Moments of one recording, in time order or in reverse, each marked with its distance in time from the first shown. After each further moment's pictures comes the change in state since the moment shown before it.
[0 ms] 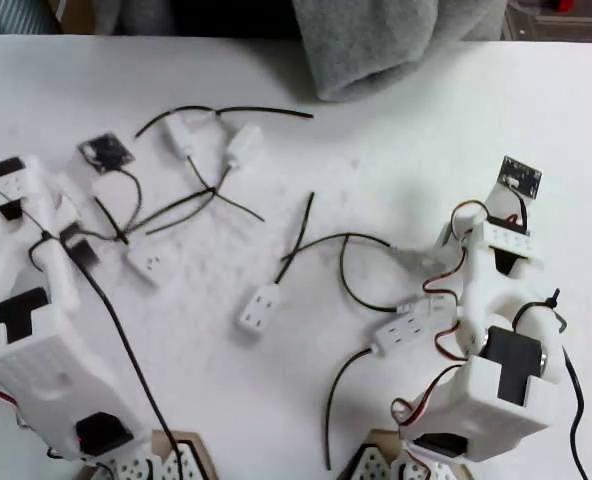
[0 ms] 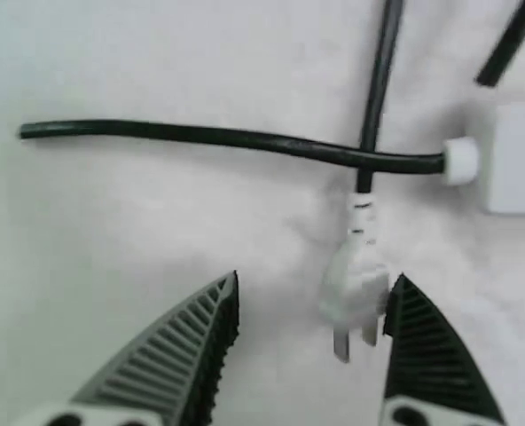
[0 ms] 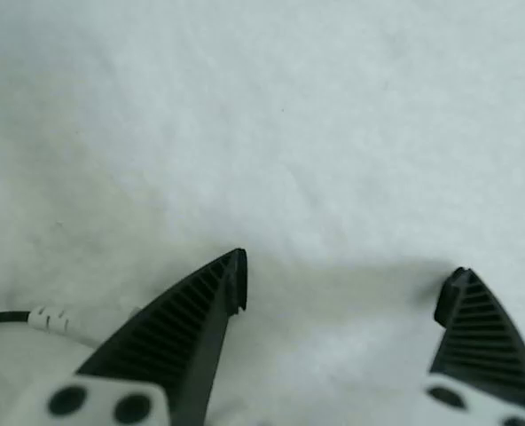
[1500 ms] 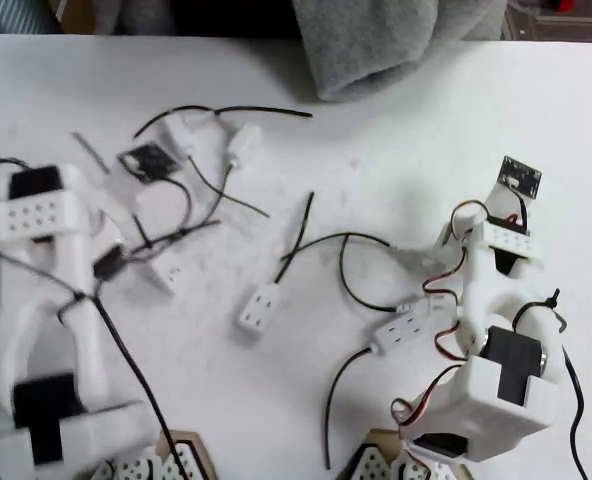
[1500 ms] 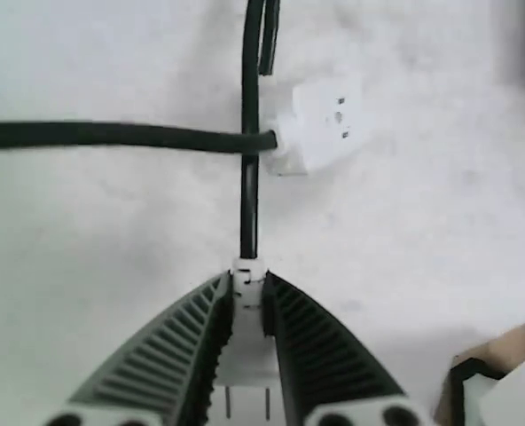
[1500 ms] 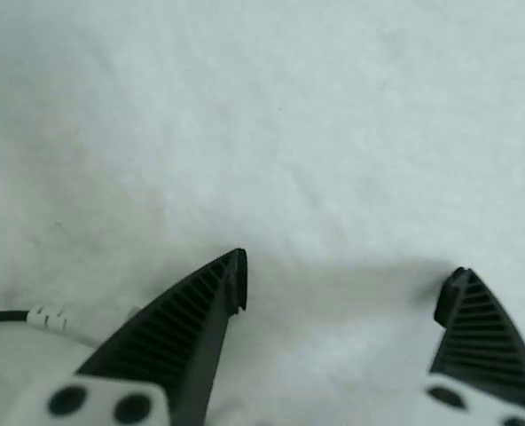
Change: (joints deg) left arm 11.8 -34.4 18.0 21.3 16.1; right arm 0.0 0.0 0.0 0.0 0.0
